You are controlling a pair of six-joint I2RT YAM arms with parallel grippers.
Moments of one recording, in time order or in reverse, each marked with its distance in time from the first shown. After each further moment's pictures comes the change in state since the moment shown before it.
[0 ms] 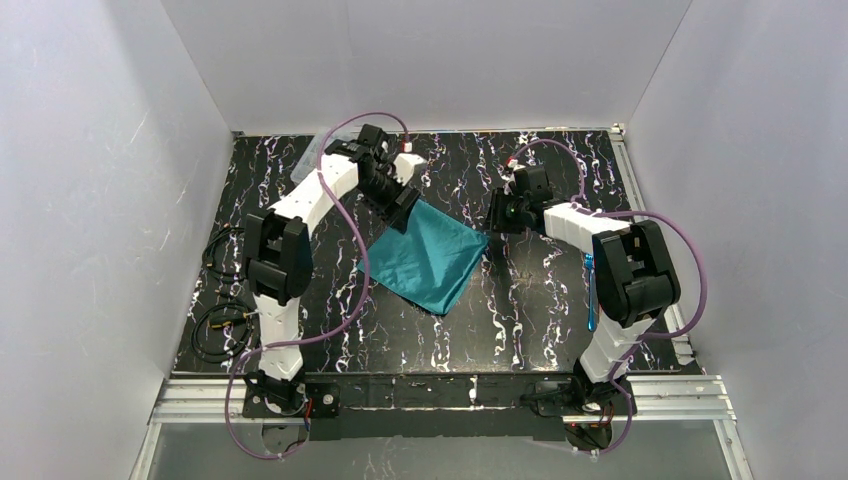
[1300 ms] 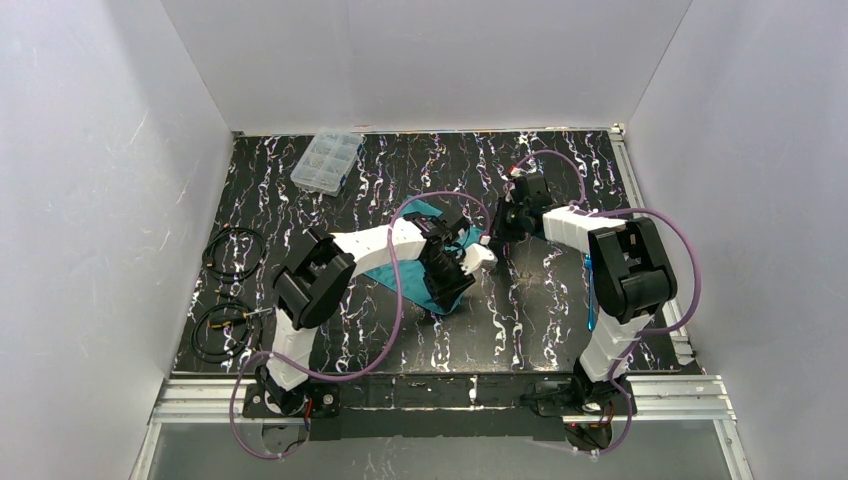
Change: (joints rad) left arm -0.457 -0.034 -0.376 0.203 0.082 -0.040; right arm -0.005 0.027 -0.035 0.014 -0.022 0.081
